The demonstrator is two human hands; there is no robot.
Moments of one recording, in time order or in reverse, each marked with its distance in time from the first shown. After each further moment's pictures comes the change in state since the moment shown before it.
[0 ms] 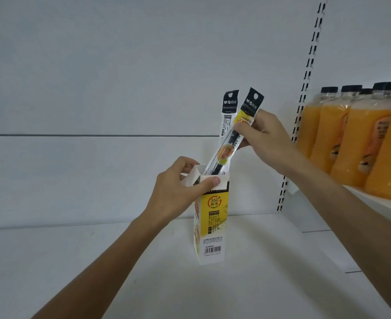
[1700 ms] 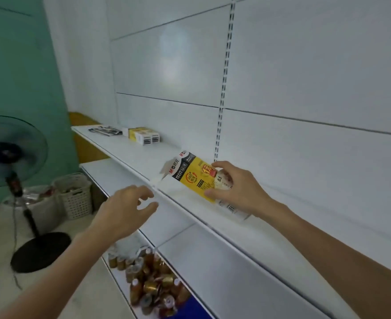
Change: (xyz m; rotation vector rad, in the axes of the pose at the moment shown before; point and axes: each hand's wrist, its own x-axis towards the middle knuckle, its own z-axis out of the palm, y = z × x) left_hand -0.326 -0.078 -0.371 0.957 0.447 -0.702; right_hand -0.126 -0.176 0.396 0.206 -0.896 -0.333
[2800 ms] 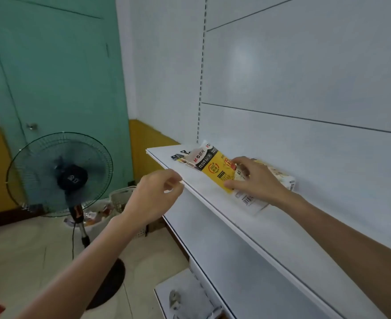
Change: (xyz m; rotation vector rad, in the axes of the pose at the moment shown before) left_hand 0.317 -0.408 -0.083 -0.134 0.203 -0.034; right_hand 0.481 -0.090 0.309 0.001 -0.096 -0.068
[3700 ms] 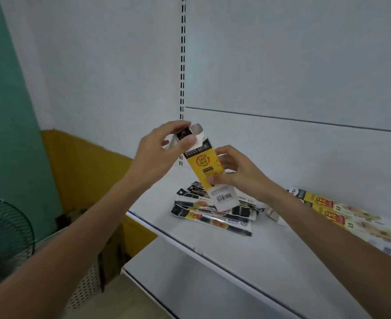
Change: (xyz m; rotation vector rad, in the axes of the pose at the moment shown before) left_hand 0.333 -0.168 0.034 -0.571 -0.074 0.337; right_hand 0.280 0.007 0.103 0.285 0.160 0.146
